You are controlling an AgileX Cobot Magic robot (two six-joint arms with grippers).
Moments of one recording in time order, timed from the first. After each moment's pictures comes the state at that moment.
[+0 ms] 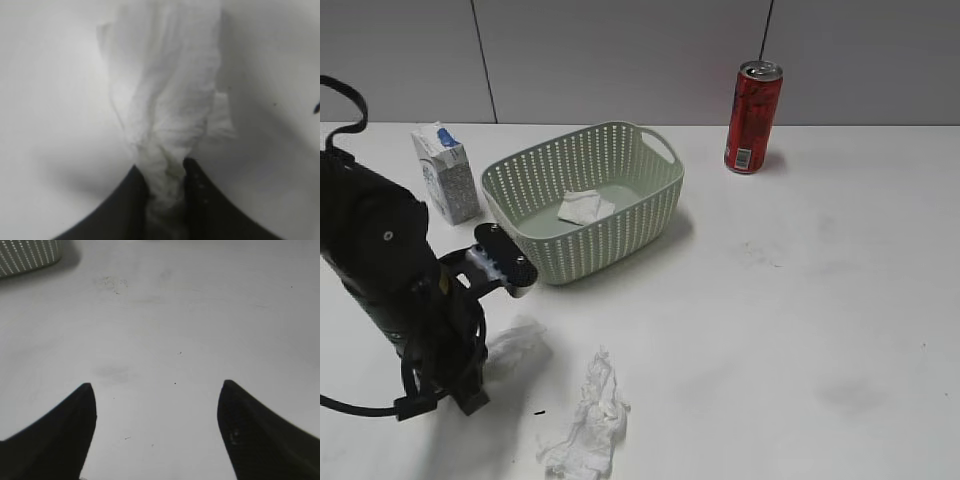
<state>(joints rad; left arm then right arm) -0.60 1.80 -0.80 -0.12 0.53 0.39 0.06 0.10 -0.43 0.13 0.95 -0.17</state>
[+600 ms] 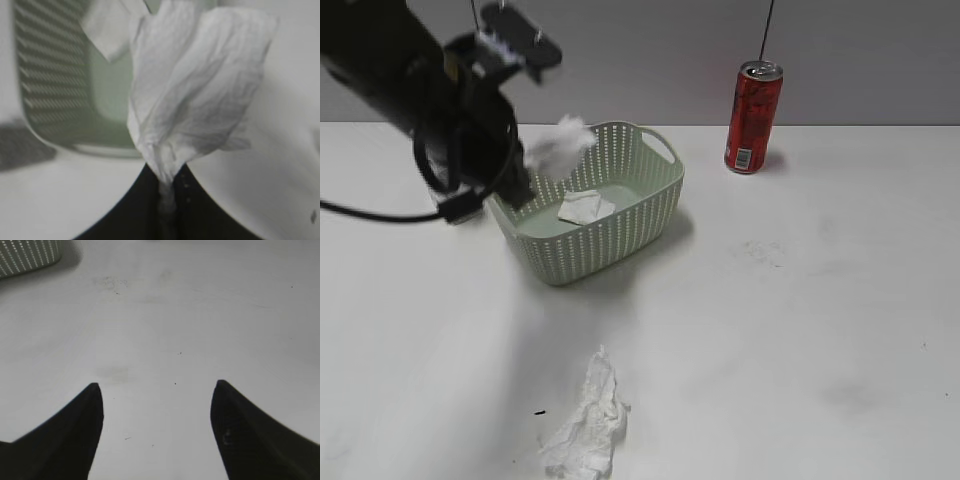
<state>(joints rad) -0.60 1.65 -1.17 -0.06 0.75 0.39 0.06 0.10 -0.43 0.13 0.95 -0.17</state>
